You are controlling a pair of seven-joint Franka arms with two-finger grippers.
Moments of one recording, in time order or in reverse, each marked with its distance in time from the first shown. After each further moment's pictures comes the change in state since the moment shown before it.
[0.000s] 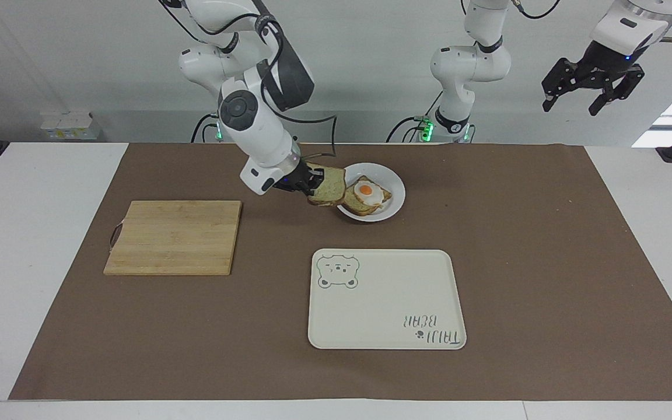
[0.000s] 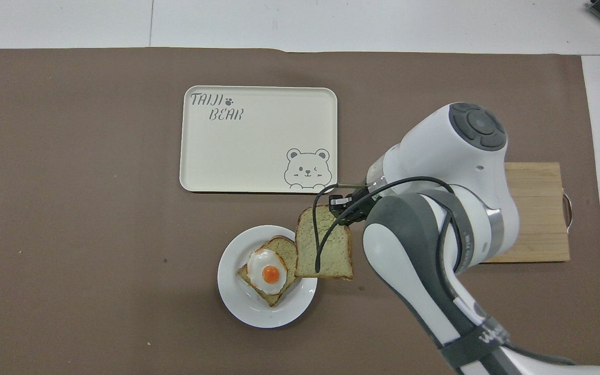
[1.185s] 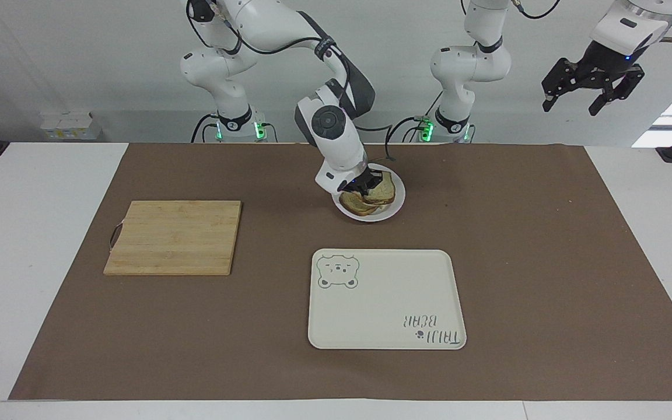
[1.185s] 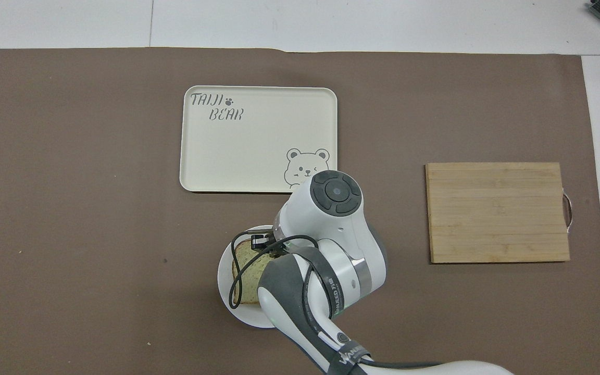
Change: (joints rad) left arm 0.000 0.000 0.000 0.000 0.000 0.000 0.000; right arm 0.240 0.143 0.000 -0.056 0.036 0.248 0.104
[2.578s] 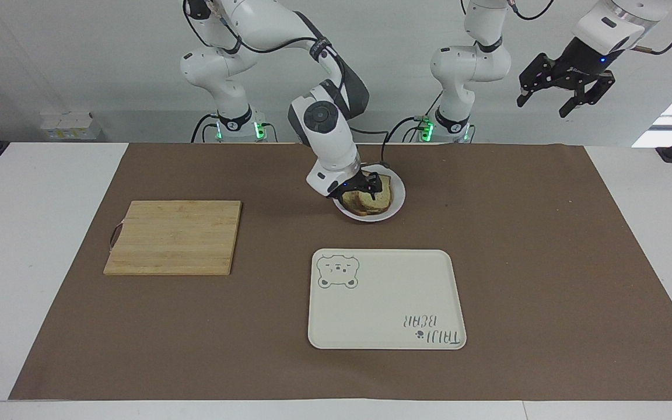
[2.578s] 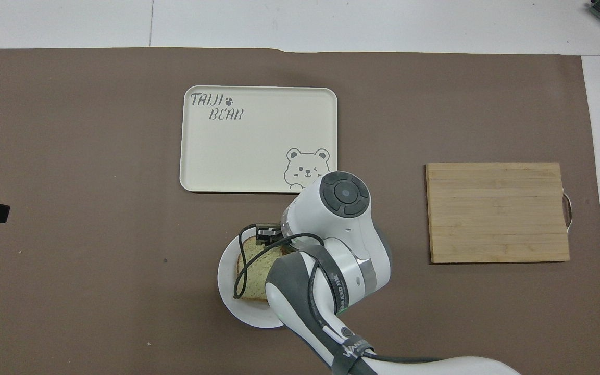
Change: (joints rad) left arm -0.001 -0.041 -0.011 -0.091 -0.218 0.007 -0.005; right arm -0.031 -0.070 -0.031 -0.006 -0.135 0.064 0.038
